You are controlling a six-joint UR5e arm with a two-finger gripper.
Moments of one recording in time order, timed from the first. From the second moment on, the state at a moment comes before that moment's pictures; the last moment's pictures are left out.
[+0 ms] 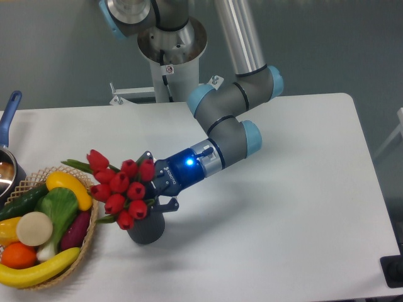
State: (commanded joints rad) arm 2.53 -2.07 -1.92 -0.75 -0.04 1.47
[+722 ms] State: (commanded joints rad) arm 2.59 -1.99 -1.93 -0.75 0.07 1.51
